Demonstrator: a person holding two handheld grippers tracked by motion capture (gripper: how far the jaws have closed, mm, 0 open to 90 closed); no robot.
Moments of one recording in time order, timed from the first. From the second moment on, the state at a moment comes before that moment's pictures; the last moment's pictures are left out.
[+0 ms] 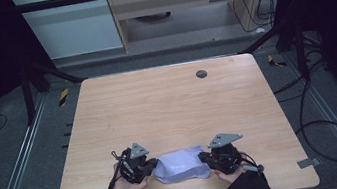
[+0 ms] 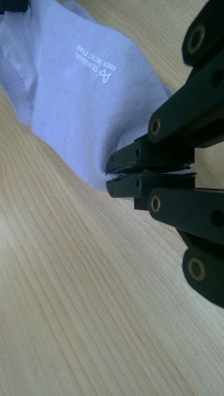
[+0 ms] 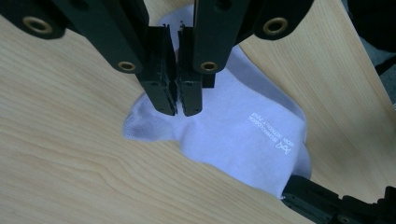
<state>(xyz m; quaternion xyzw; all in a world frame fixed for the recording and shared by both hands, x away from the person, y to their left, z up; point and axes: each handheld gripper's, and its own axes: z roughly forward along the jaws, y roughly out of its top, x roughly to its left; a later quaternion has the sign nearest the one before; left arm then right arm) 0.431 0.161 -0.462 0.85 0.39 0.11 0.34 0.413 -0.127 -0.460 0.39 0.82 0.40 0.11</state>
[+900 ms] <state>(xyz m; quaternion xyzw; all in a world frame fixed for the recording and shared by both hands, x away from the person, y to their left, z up) 0.430 0.155 -0.479 0.86 0.39 0.10 0.32 0.399 -0.128 -0.473 0.38 0.84 0.38 0.09</state>
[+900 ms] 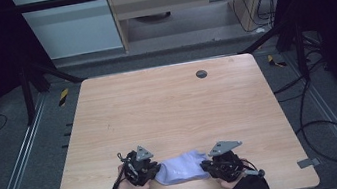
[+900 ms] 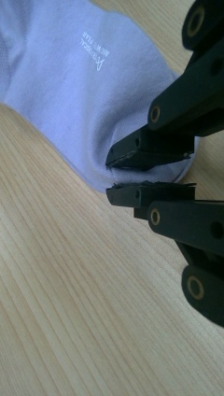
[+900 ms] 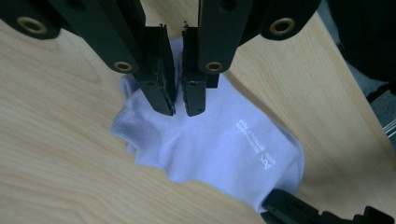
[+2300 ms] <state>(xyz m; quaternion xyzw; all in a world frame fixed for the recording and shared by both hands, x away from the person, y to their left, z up) 0.410 0.117 -0.488 0.88 0.33 0.10 0.33 0.409 -0.121 -0.496 0.38 0.84 0.37 0.10</state>
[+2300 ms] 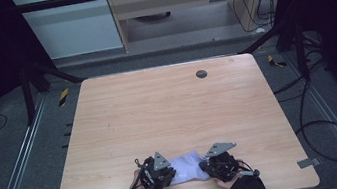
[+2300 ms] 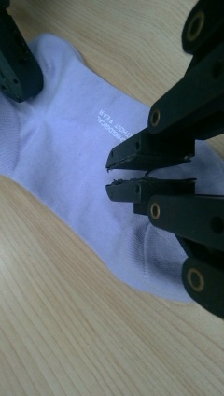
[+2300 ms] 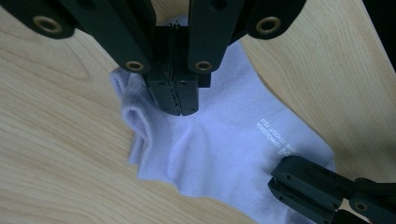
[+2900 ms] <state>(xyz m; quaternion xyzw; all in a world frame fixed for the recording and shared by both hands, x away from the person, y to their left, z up) 0.414 0.126 -0.489 0.87 0.34 0.11 0.34 0.422 -0.116 -0.497 0.40 0.83 0.37 0.13</state>
